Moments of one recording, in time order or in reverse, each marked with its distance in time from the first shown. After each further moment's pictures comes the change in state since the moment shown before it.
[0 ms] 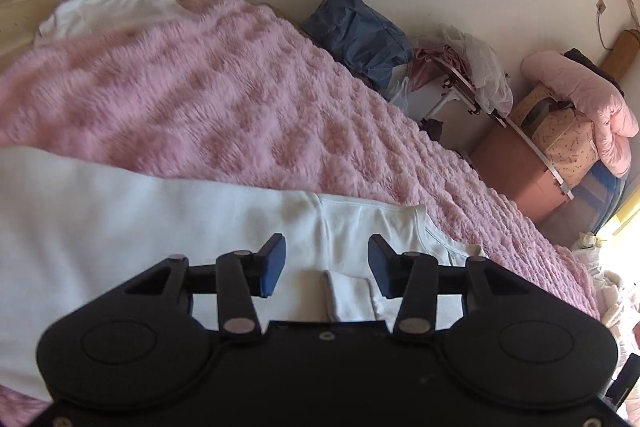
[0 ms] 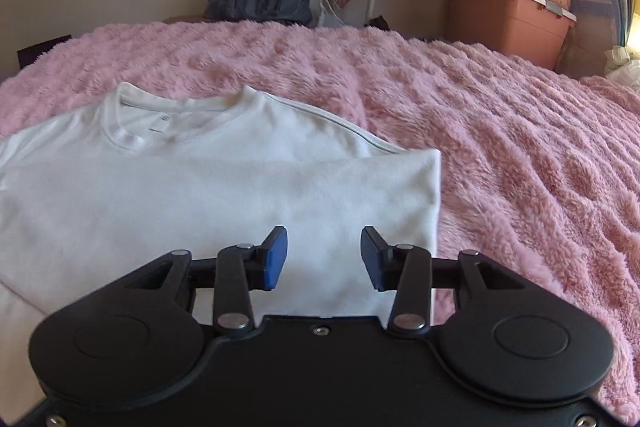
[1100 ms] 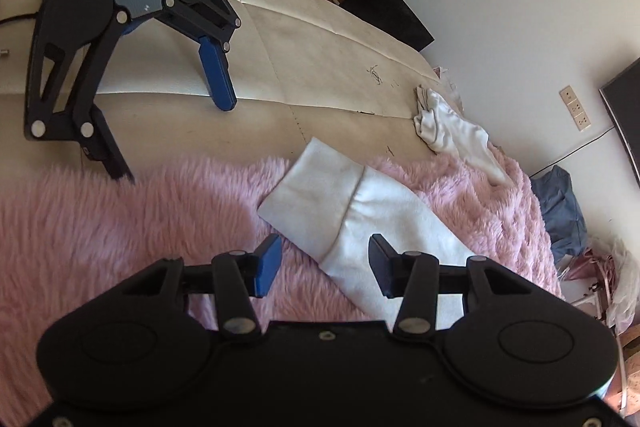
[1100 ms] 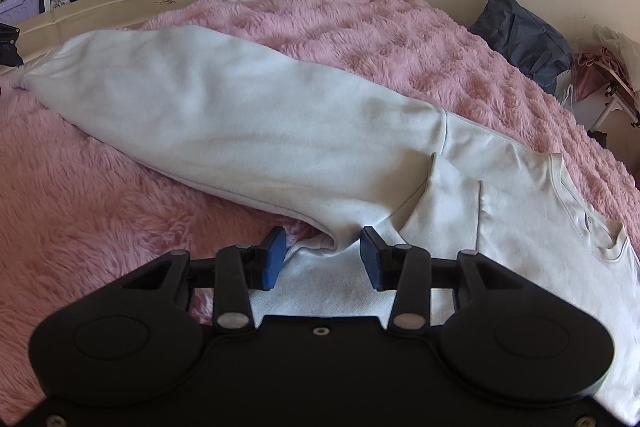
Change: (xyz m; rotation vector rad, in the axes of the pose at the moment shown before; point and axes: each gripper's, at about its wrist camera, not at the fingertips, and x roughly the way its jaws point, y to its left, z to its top) left arm -0.207 0.277 -0.043 -0.599 -0.277 0.417; right arm -0.064 0.353 -0.031 -0.552 0.060 0.354
